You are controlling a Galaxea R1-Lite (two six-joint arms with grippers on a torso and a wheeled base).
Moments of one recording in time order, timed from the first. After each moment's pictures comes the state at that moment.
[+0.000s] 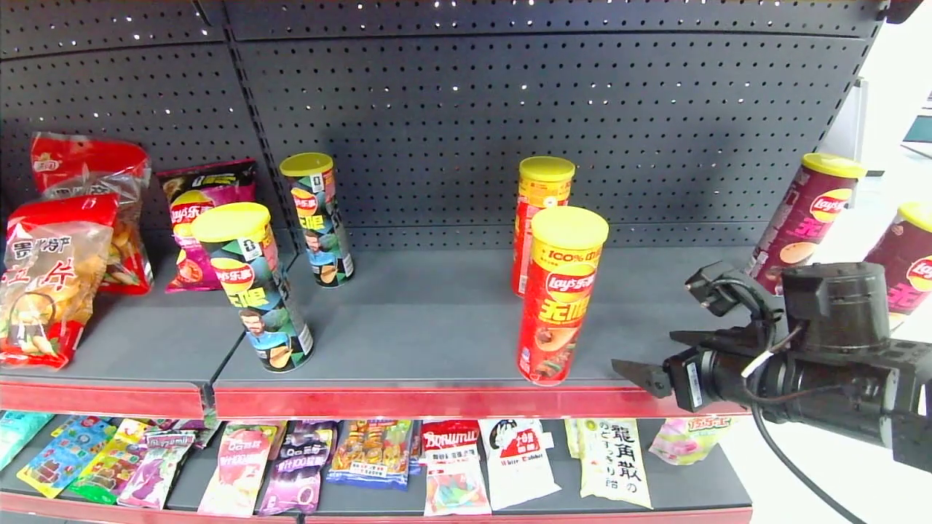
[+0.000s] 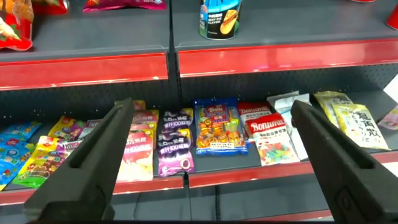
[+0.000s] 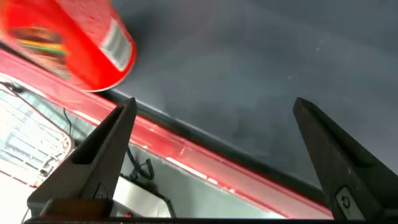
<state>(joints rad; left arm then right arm) -0.05 0.08 0.00 0.01 -0.06 0.01 0.37 1.60 -0.55 -0.52 0.05 -0.06</state>
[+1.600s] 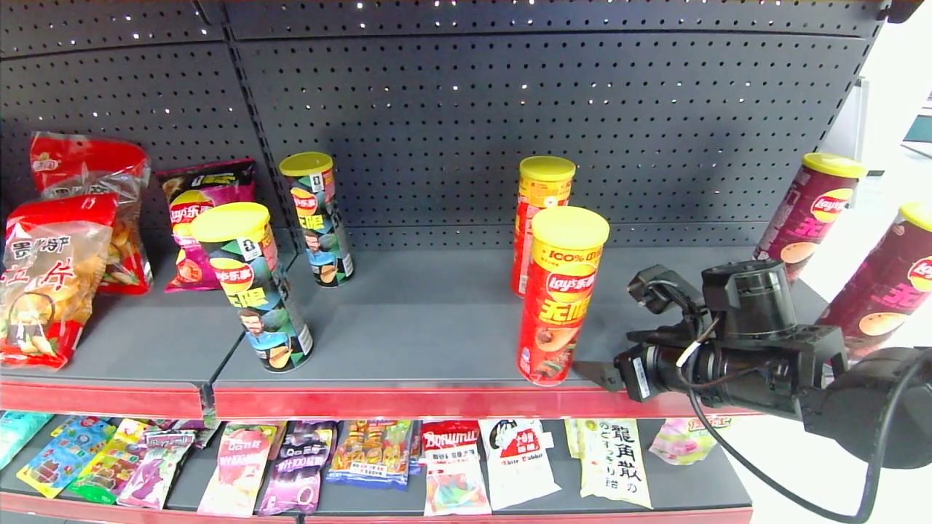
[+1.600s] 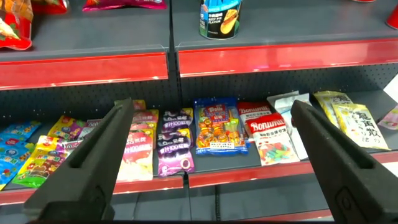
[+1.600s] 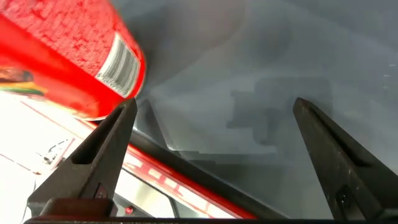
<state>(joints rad) -0.05 0.08 0.00 0.01 -0.06 0.01 0.43 1.76 -0.66 -0.52 0.05 -0.06</state>
